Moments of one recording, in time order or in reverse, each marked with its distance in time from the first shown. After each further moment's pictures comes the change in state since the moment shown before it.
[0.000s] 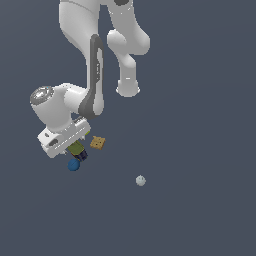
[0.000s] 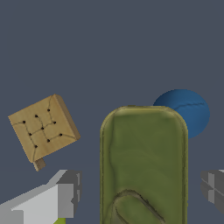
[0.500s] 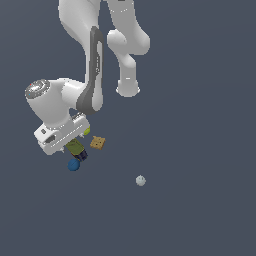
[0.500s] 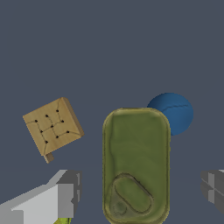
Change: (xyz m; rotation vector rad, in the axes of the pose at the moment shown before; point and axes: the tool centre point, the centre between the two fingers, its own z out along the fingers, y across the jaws) arm 0.000 0.000 -0.022 0.001 0.000 0.001
